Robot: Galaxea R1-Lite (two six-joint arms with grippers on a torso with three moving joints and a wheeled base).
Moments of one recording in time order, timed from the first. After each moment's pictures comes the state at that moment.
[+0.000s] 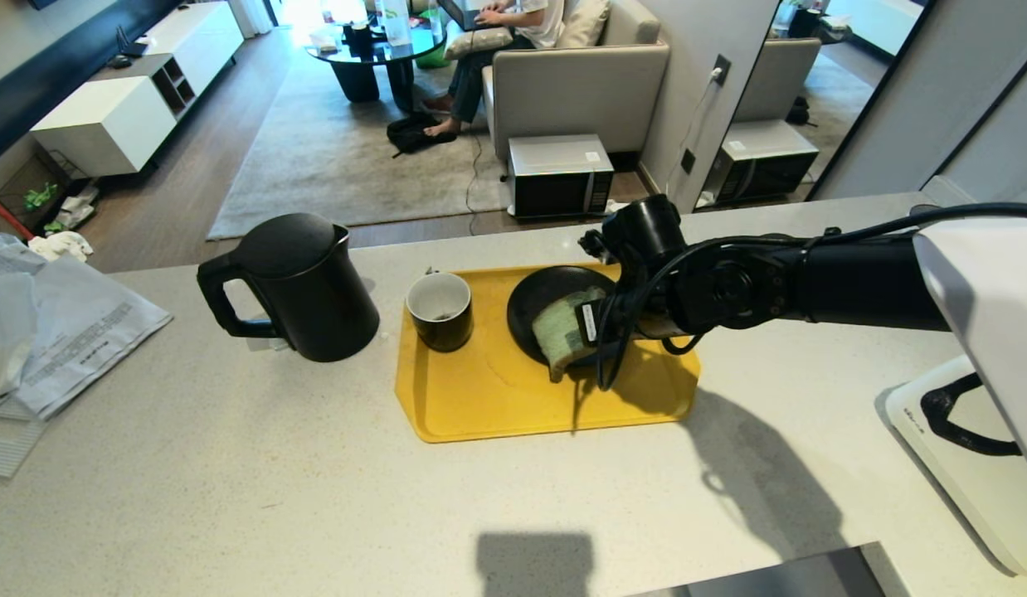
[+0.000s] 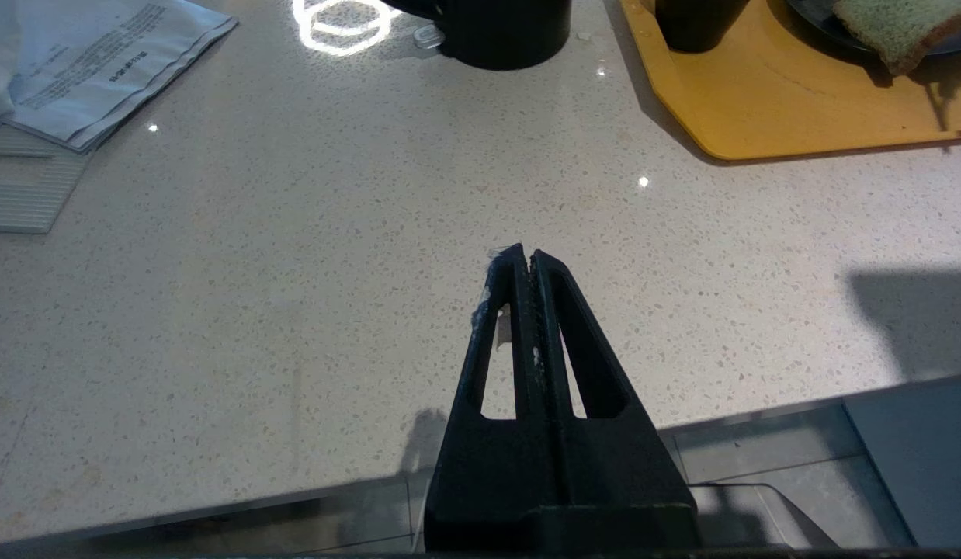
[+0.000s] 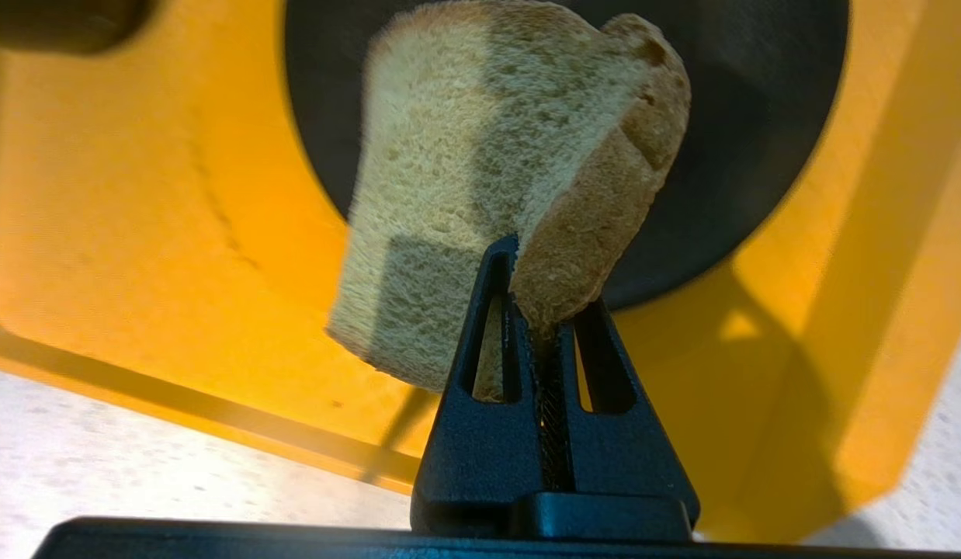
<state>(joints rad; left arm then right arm) 0.00 0.00 0.00 -0.01 0.00 0.01 0.54 2.20 -1.83 0.29 -0.20 0.12</state>
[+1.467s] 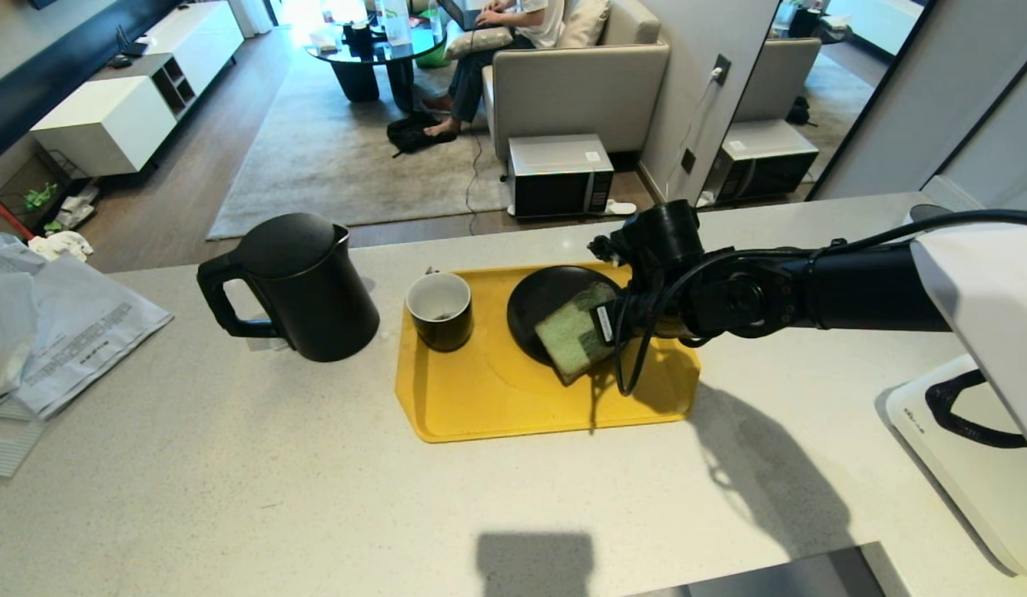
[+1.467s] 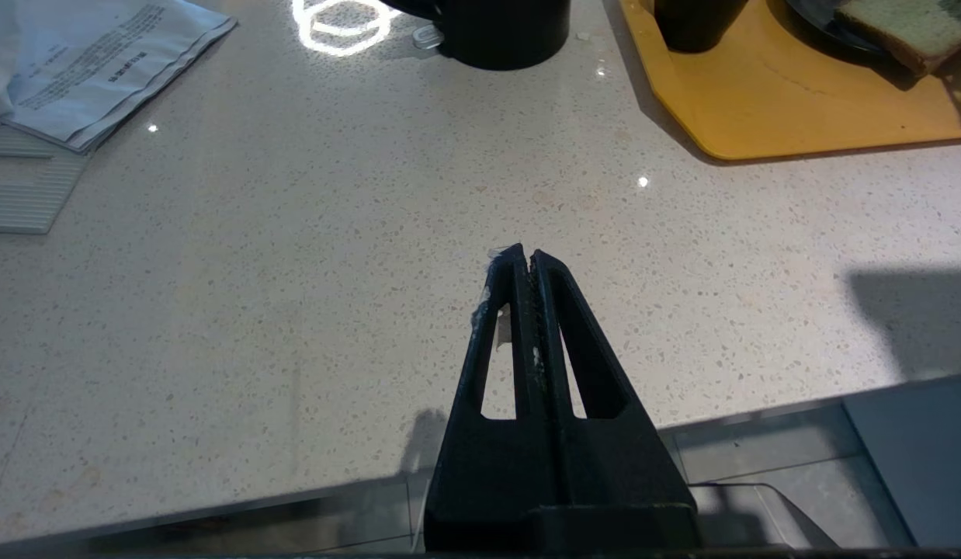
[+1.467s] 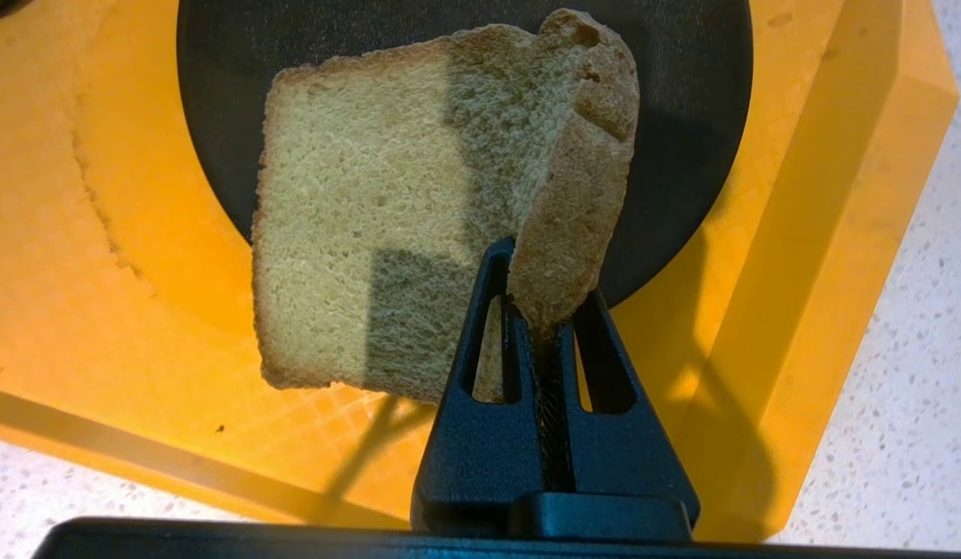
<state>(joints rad) 0.00 0.00 0.00 -0.01 0.00 0.01 0.49 2.19 -1.75 0.14 -0.21 -0.05</state>
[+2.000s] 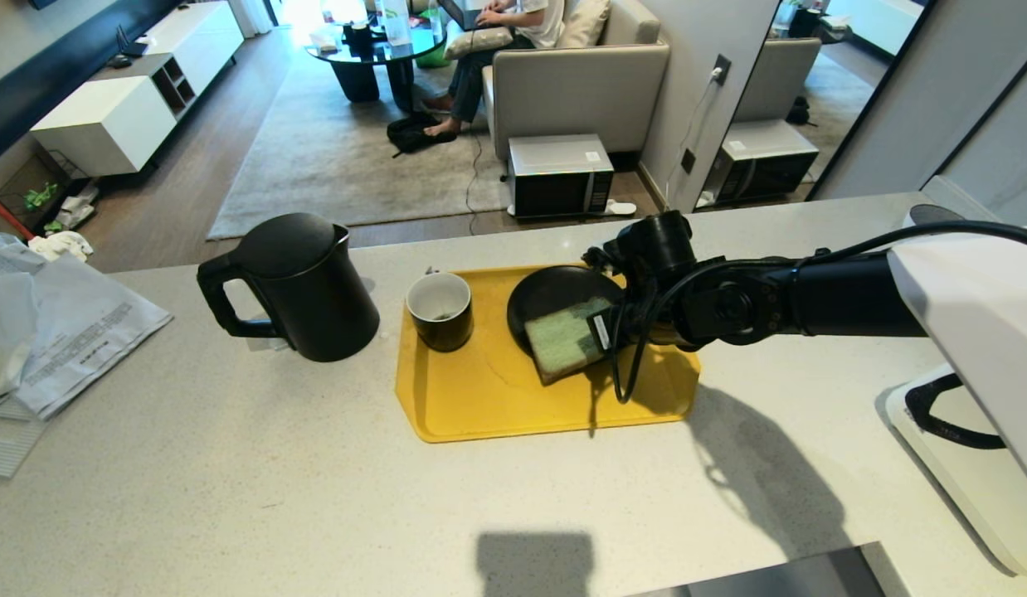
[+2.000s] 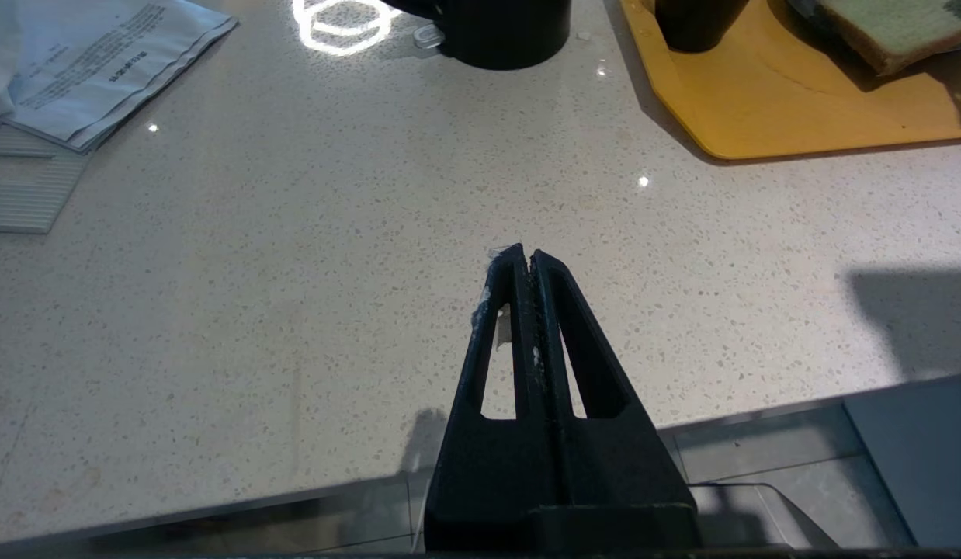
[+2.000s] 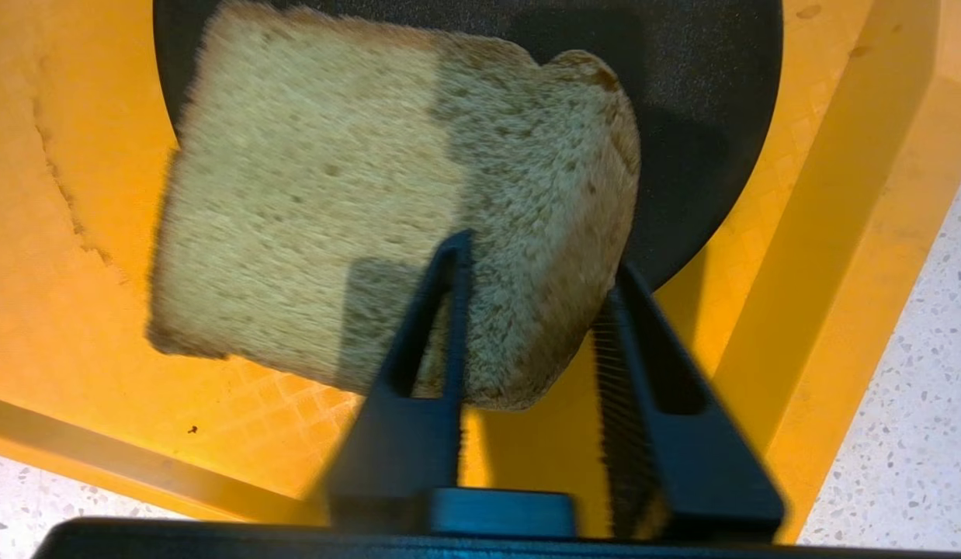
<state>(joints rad) 0.00 0.00 0.00 -0.01 0.00 0.01 0.49 2.22 -1.75 0.13 -0.21 -0.08</state>
